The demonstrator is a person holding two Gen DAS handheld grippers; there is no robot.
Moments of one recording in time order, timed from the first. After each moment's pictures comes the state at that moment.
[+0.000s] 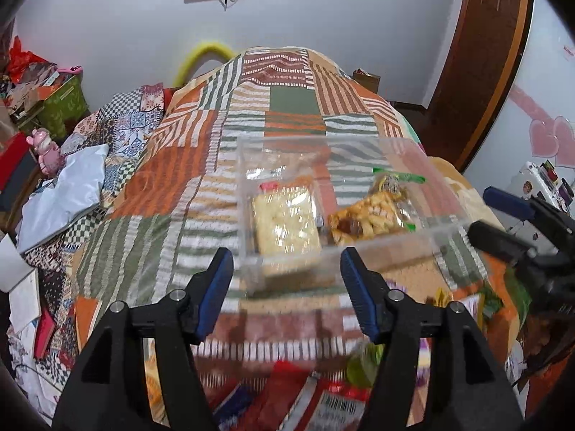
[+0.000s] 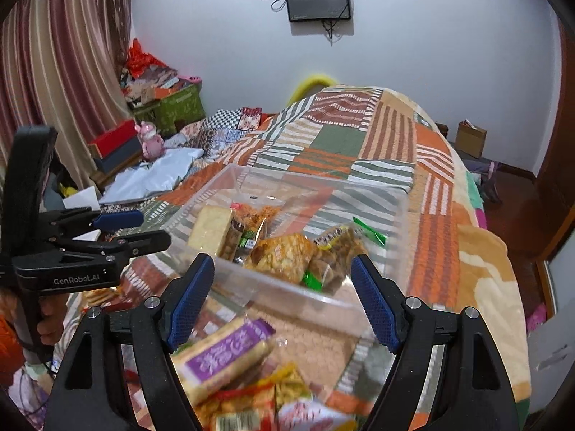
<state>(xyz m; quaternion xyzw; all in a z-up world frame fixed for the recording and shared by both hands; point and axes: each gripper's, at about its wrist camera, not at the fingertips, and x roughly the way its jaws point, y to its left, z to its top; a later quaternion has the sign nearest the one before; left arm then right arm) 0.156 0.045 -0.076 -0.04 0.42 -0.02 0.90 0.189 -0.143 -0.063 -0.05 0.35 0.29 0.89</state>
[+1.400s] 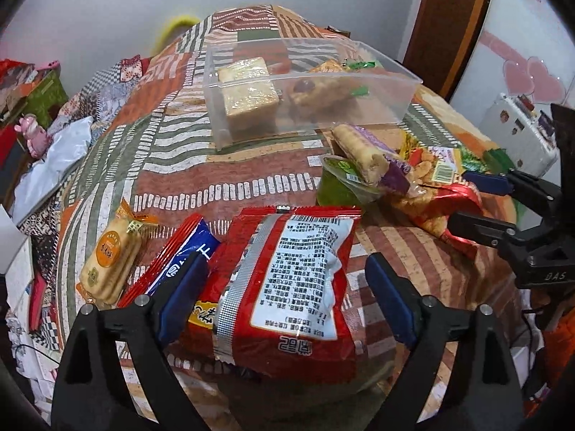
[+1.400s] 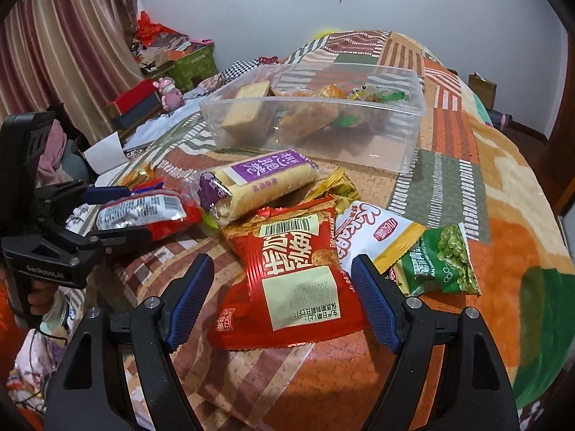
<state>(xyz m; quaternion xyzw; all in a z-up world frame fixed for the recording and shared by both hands) 0.050 0.017 -0.137 0.00 0.47 -0.06 0.88 0.099 -0.165 -0.140 -0.05 0.42 0.31 0.85</state>
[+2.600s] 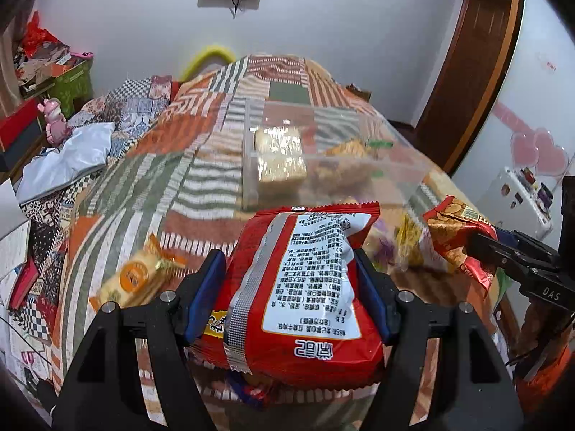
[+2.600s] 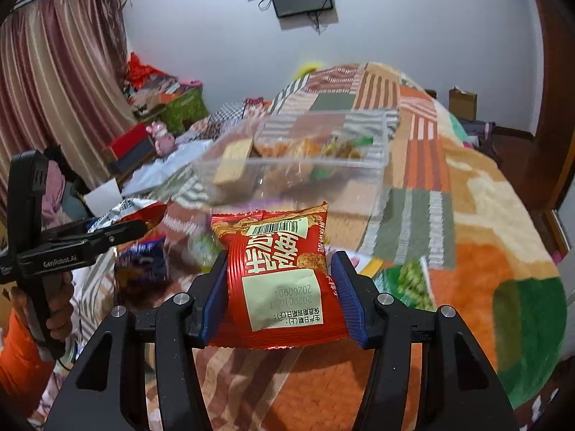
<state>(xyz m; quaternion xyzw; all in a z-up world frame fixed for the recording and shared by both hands) 0.049 0.045 -0.096 -0.09 0.38 -0.03 0.92 0.106 -0.190 -0.102 0.01 0.36 0.29 0.89</state>
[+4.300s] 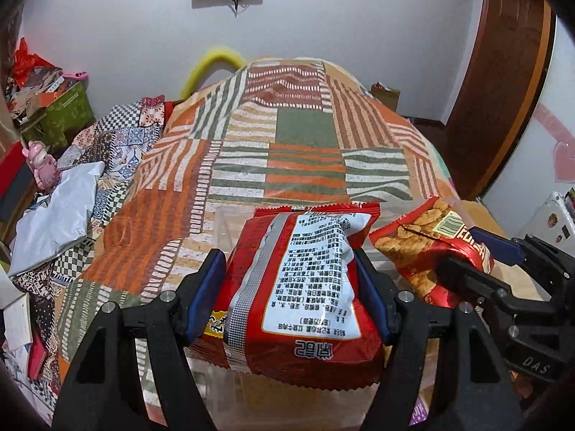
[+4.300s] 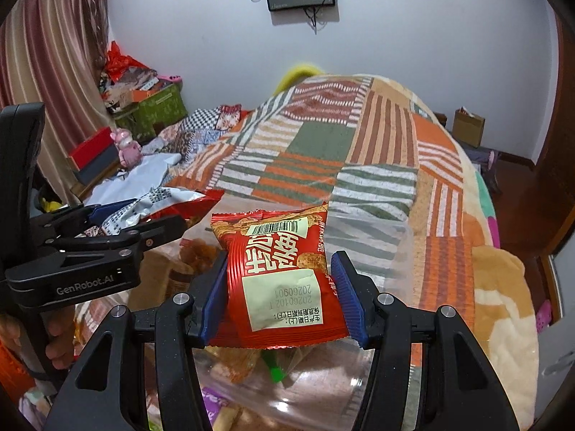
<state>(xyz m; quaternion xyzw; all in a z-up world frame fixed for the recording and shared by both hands) 0.270 0.037 -0.093 -0.04 0.41 0.02 0.91 0.277 -0.122 -0.093 -0.04 0.37 0.27 0.89</state>
